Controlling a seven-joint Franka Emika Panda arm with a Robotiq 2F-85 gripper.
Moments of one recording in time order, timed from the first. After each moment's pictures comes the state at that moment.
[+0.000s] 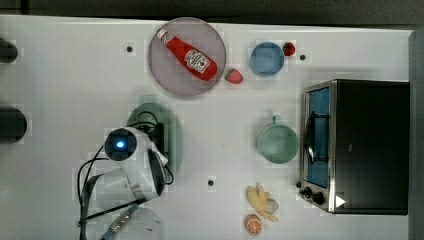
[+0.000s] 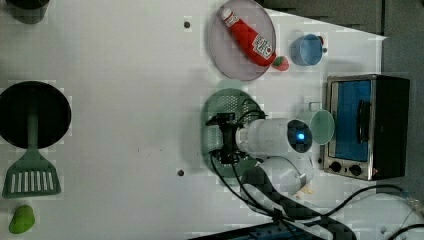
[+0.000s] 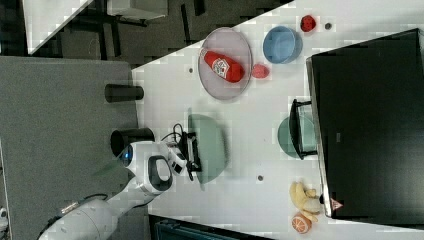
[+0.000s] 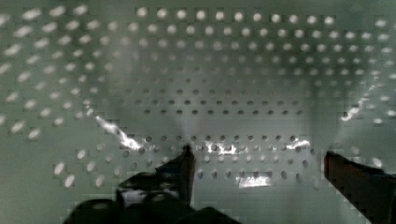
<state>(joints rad) 0.35 0.48 0.10 -2.34 0.03 1.17 1.10</state>
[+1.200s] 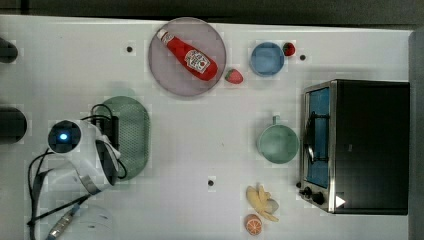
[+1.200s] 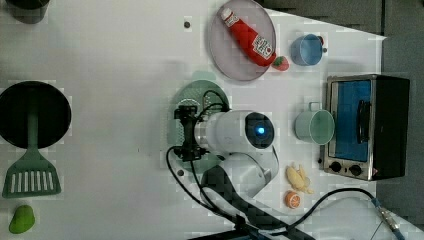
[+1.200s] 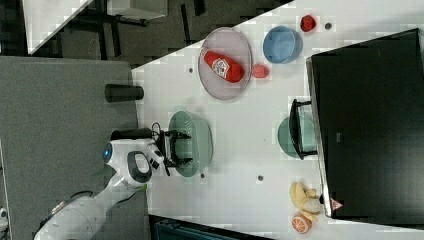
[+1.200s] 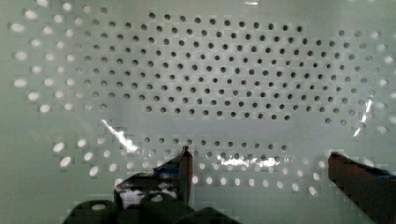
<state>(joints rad) 0.55 0.59 0.08 -2.08 0.14 1.08 1.22</state>
